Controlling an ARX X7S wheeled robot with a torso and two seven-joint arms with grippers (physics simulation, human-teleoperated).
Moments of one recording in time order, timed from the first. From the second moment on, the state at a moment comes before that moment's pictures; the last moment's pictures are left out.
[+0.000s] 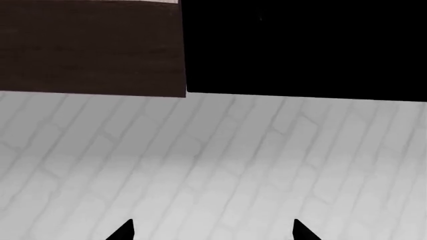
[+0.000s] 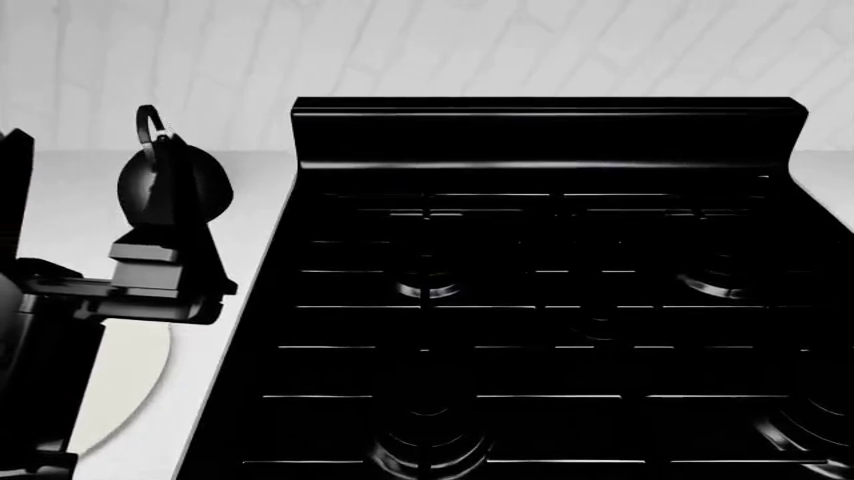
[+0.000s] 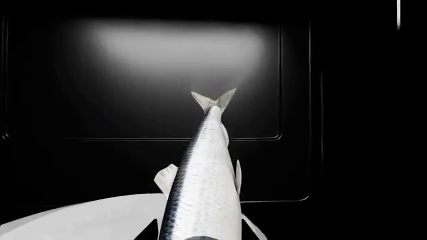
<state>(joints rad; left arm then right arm) -0.41 -1.09 0.38 0.91 -0.93 -0.06 -0.87 2.35 0.09 -0.01 1.11 -0.09 0.87 -0.09</state>
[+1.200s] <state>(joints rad) -0.37 -1.08 0.39 0.89 -0.91 -0.04 -0.86 2.35 0.08 -0.05 1.29 -0.03 0.65 -0.16</state>
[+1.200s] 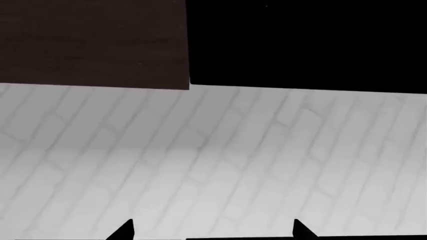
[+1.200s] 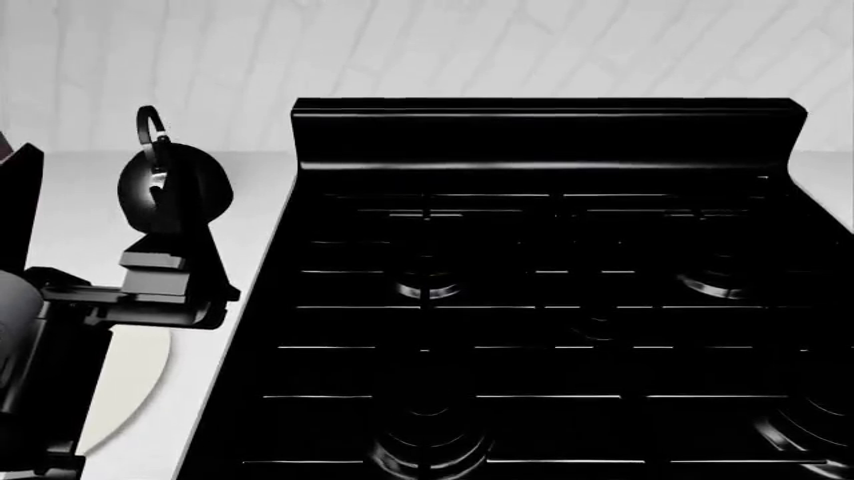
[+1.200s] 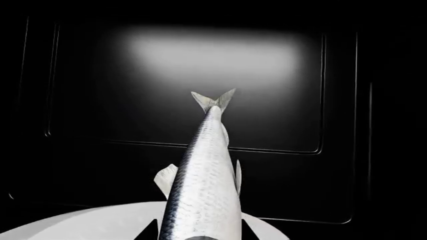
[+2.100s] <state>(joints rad) -0.35 -1.07 0.39 0.87 -0.89 -0.02 -0.85 2.34 0.06 -0.05 1.28 -0.01 0.62 -0.21</state>
